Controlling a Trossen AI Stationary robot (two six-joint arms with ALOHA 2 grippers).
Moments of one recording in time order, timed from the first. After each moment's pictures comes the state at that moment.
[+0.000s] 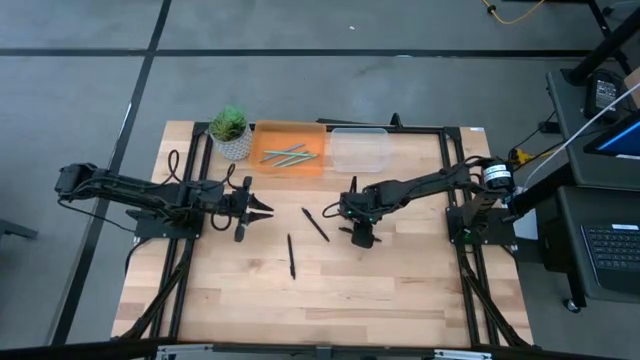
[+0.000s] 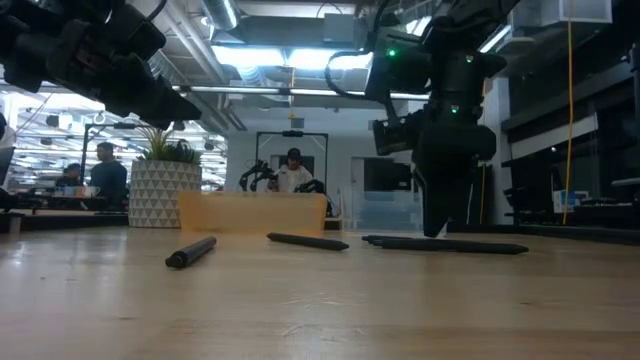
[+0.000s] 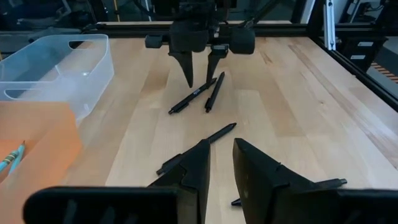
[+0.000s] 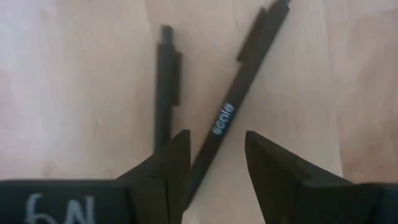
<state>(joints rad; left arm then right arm) -0.02 0.73 0.20 0.23 -0.02 -0.02 0.00 1.79 1.06 -0.61 -0.01 0.23</state>
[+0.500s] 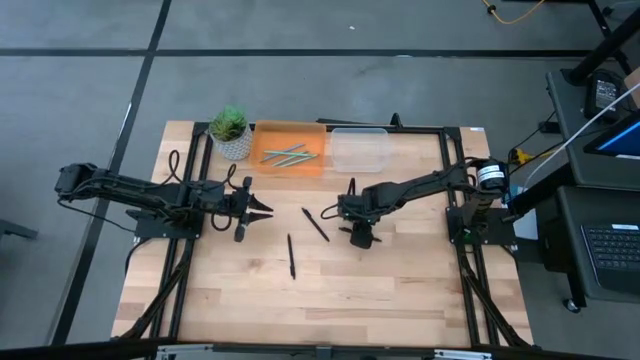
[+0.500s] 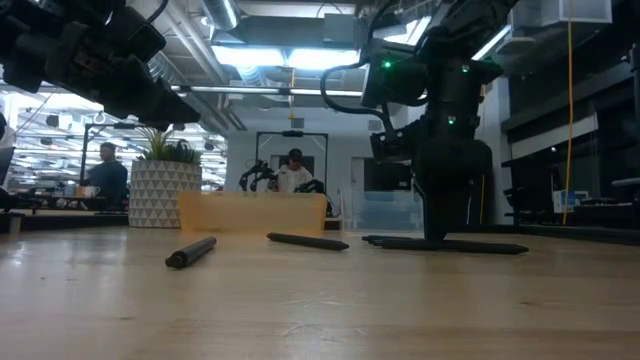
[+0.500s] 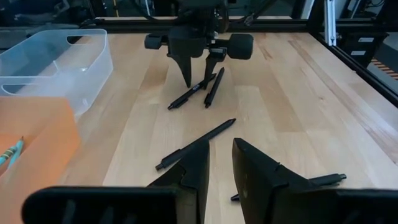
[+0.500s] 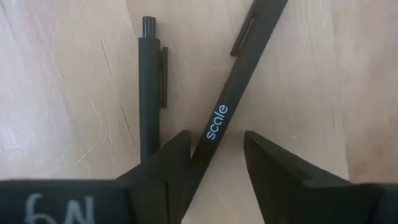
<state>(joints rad) -0.02 0.73 0.20 0.22 -0.02 -0.02 0.00 1.86 1.07 -0.60 0.02 0.25</state>
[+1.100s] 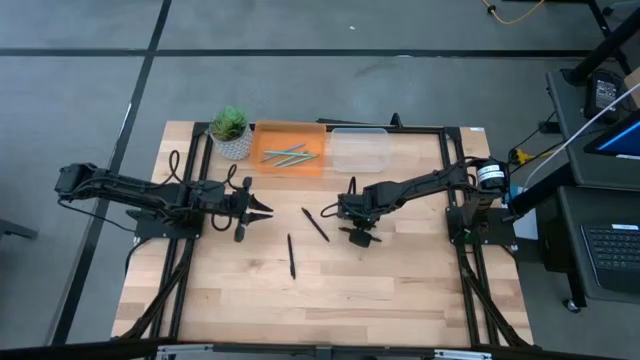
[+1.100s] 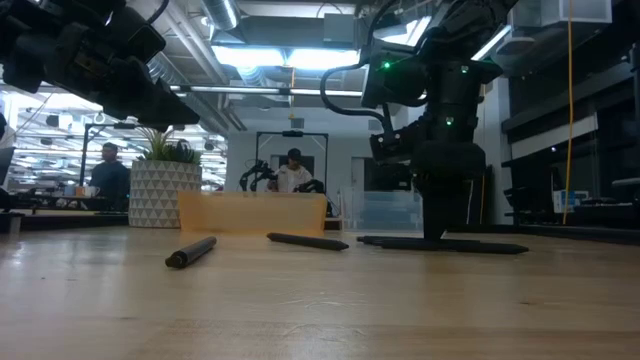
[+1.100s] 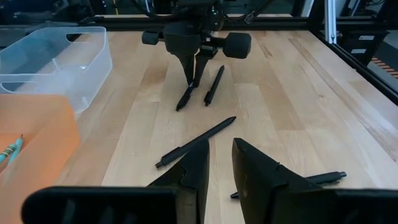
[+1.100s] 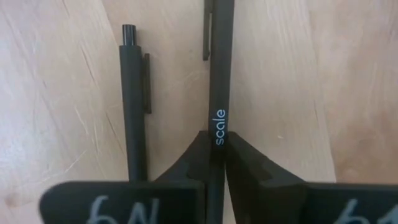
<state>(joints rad) -0.02 0.73 0.20 0.21 -0.02 -0.02 -0.01 1.87 1.06 -0.61 0.05 0.29</state>
